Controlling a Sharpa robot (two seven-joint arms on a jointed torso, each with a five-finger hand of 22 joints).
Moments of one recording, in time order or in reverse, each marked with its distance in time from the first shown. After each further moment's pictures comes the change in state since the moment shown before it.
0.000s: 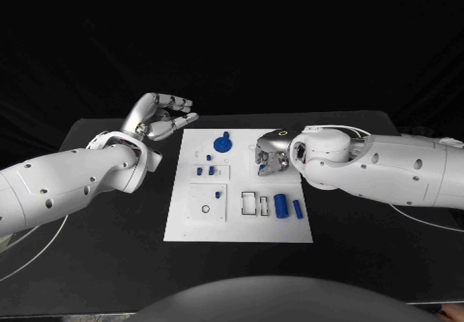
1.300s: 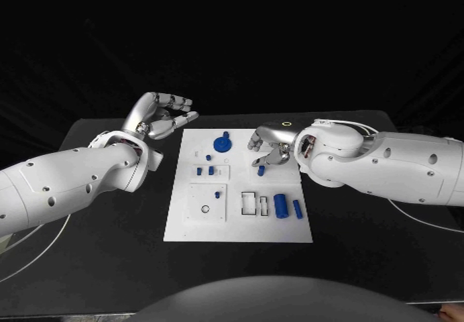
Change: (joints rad) left arm 0.000 0.013 0.000 -0.013 0.029 0.001 0.001; left_hand 0.000 0.000 0.000 0.000 0.000 0.000 0.000 0.000 0.001 0.000 0.000 0.000 0.000 0.000 0.000 0.000 0.000 0.000 0.000 0.000 0.000 0.000; right arm 0.024 -0.041 0.000 0.041 0.064 -0.164 0.101; right_hand -0.019 -0.037 0.044 -0.011 0.000 -0.099 0.085 -0.014 -0.003 -0.140 0.082 -0.027 -0.003 -0.001 0.078 0.000 0.000 0.000 -0.002 0.063 0.000 -0.001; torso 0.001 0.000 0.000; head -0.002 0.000
